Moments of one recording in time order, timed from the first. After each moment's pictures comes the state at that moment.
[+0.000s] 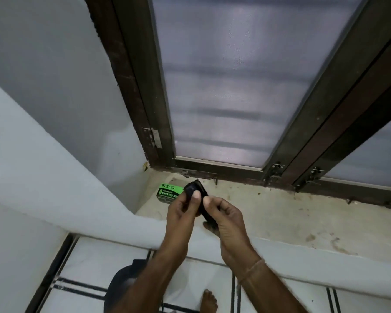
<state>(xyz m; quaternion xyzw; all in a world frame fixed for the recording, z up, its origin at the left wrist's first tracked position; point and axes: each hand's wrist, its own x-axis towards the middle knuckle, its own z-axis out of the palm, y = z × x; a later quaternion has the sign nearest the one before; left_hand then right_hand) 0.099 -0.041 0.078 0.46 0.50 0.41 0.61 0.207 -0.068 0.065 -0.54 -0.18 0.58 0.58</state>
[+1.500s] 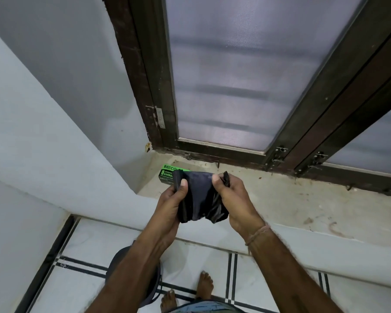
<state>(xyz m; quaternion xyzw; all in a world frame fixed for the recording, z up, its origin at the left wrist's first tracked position) 0.067 -0.042 0.066 0.31 0.49 0.37 0.73 0.223 -0.053 0.076 -0.64 -0.30 0.53 0.47</state>
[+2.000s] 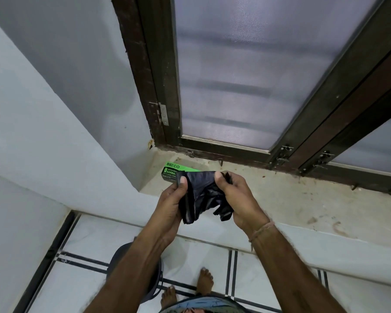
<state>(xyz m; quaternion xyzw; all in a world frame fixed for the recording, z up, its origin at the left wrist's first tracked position) 0.060 -0.038 0.060 0.31 0.48 0.36 0.74 0.223 -0.049 0.076 -0.63 -0.29 0.56 0.44</state>
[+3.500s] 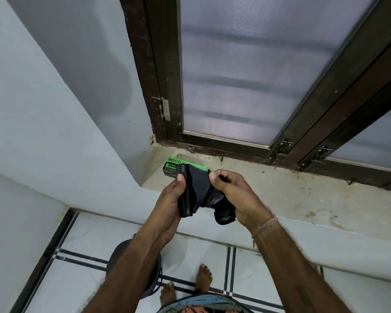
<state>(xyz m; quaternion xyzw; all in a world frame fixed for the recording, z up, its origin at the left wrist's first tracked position) 0.047 -0.049 0.058 0.38 0.46 0.34 0.73 0.221 -0.059 0.076 -0.59 -0.33 0.59 0.44</state>
